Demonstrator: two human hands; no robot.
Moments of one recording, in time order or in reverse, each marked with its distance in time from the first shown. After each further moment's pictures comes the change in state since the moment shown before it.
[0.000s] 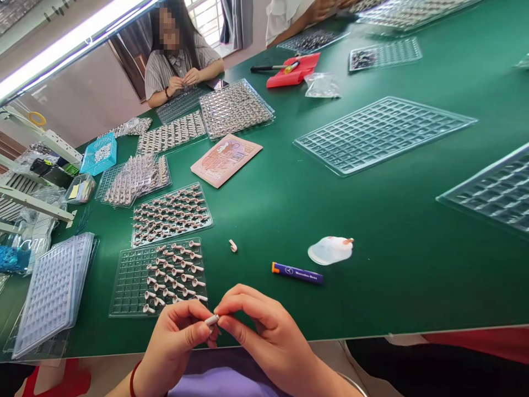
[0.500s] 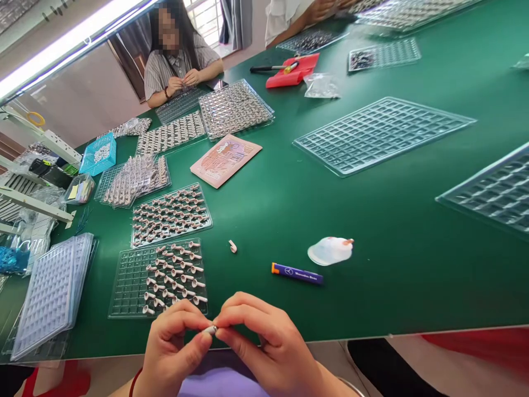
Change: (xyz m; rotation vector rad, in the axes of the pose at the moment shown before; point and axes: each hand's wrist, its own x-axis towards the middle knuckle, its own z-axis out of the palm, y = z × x) left_hand -0.009 0.005 -0.001 0.531 0.015 0.601; right_hand 0.003 -0.012 0.000 -0.101 0.002 -0.165
